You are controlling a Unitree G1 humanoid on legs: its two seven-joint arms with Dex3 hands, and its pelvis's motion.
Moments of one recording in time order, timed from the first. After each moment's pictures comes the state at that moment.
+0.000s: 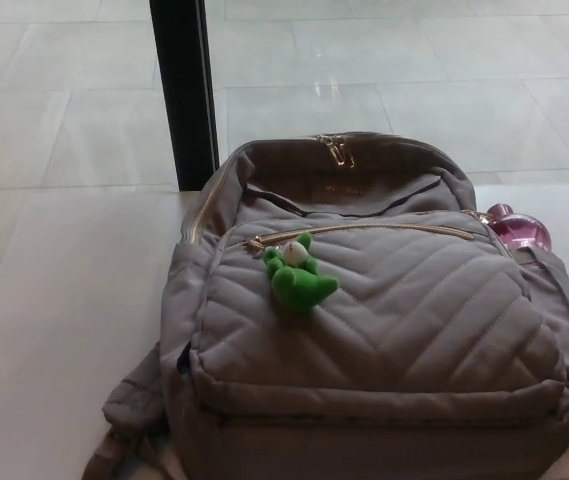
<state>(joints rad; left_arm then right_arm) 0.03 0.53 0.24 1.24 0.00 -0.16 -0.13 0.36 -0.79 -0.41 0.96 0.02 -0.22 0.18</state>
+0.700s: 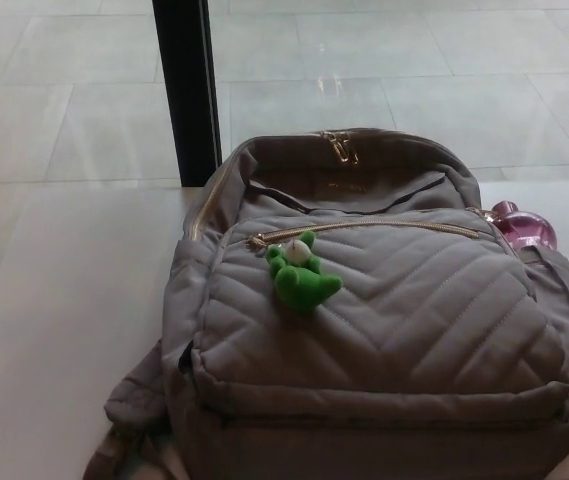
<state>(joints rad) 0.00 0.52 0.25 1.26 -0.01 -0.17 -0.15 0.02 -0.80 -0.63 0.43 0.18 -0.06 0.20</state>
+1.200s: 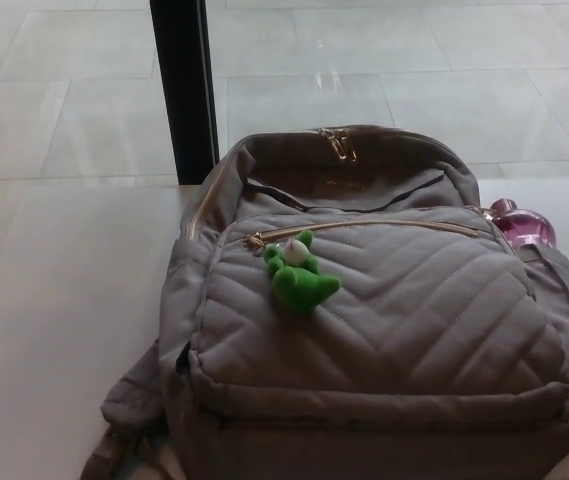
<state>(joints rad) 0.00 0.51 0.25 1.26 -0.01 -0.17 -0.16 -0.33 -0.69 -0.32 -0.04 0.21 0.08 0.21</state>
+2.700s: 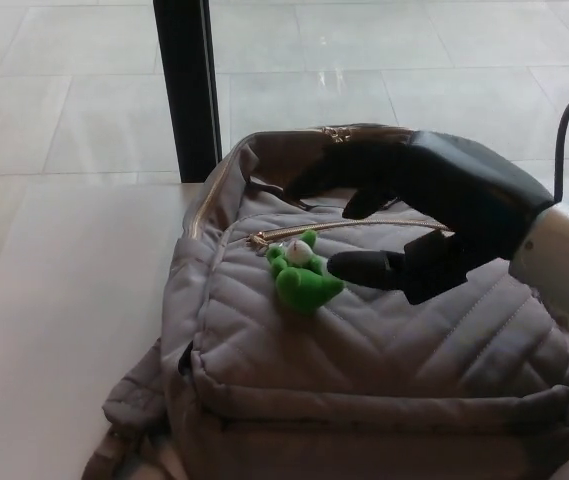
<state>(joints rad) 0.00 0.51 0.23 1.25 -0.02 -0.17 -0.21 -0.67 -0.64 0.50 -0.35 -0.24 0.40 0.31</state>
